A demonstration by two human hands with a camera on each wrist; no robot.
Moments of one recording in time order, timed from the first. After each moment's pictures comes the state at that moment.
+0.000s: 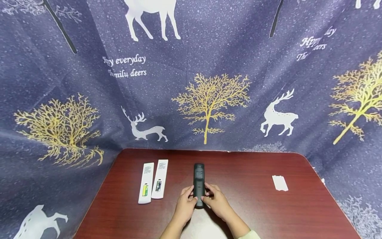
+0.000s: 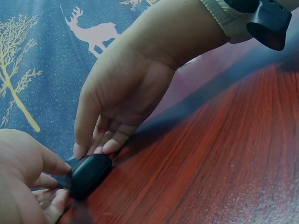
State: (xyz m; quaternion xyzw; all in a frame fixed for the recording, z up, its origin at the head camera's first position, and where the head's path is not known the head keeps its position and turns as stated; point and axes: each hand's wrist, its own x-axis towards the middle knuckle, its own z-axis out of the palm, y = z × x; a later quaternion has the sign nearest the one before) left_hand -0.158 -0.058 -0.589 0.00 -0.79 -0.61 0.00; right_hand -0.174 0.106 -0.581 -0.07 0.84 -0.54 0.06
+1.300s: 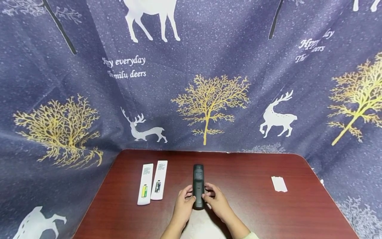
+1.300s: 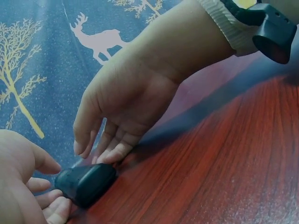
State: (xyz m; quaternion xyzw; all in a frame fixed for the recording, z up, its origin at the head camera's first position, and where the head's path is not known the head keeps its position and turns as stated) left_hand -0.154 -0.053 -0.582 0.06 -0.75 -0.65 0.04; right_hand -0.174 0.105 -0.583 -0.03 0.79 -0.61 0.05
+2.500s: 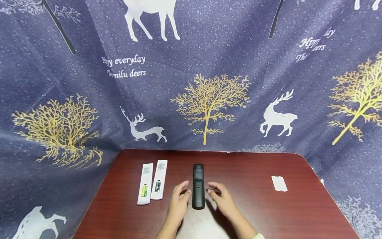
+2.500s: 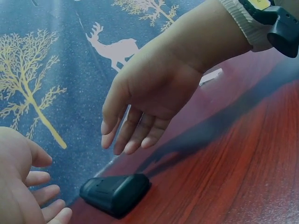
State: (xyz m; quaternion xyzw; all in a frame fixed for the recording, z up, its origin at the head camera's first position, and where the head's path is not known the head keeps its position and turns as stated) left_hand -0.152 -0.068 -0.558 0.06 -0.73 -0.68 0.07; right_hand -0.173 0.120 -0.565 -0.03 0.79 -0.62 0.01
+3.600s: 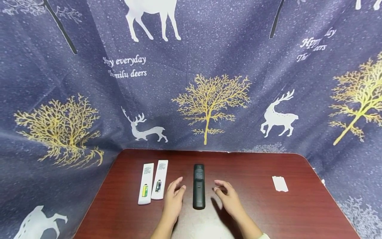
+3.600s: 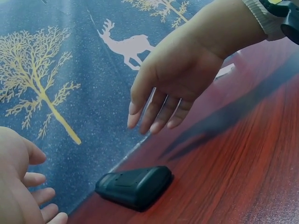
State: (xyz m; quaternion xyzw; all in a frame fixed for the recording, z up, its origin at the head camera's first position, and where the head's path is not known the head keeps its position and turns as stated) left_hand -0.157 -0.088 -0.548 0.09 -0.75 -0.66 0.07; right_hand -0.176 0.136 -0.562 0.00 0.82 -0.58 -0.01
